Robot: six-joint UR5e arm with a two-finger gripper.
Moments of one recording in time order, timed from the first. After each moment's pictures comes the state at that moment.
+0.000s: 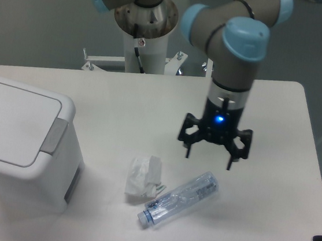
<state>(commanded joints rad) 2.48 -1.77 -1.58 -0.91 1.29 0.54</state>
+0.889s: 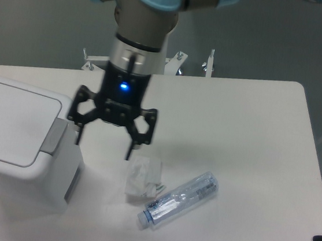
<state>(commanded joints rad) 2.25 -1.75 -1.51 -0.91 1.15 0.25</state>
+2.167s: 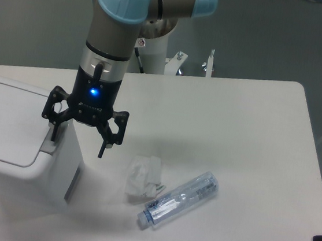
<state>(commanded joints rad) 2.23 -1.76 -1.57 -0.90 1.18 0.26</state>
